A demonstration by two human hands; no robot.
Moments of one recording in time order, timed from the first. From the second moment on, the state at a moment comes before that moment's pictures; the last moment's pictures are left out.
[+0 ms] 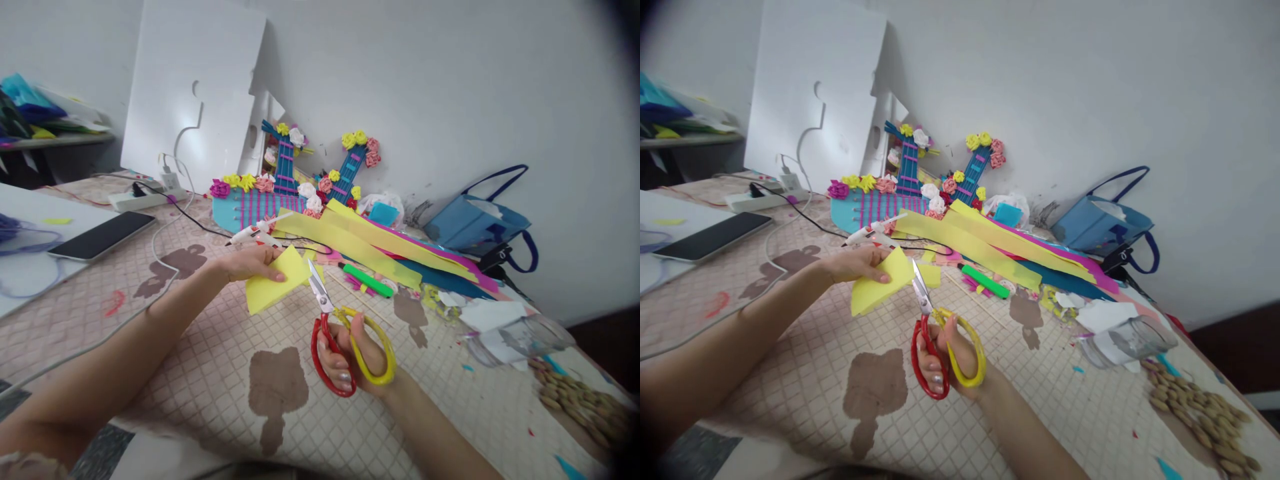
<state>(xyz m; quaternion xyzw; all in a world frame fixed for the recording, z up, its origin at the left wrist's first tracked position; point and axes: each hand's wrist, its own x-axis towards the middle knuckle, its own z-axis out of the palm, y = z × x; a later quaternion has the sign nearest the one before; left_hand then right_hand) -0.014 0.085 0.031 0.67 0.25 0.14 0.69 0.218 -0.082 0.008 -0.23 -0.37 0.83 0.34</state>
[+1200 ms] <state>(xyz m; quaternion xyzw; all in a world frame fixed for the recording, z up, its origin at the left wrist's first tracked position) -0.010 0.080 0.031 0.68 0.26 0.08 0.68 0.217 -0.082 0.002 -0.26 -0.36 0.83 0.34</state>
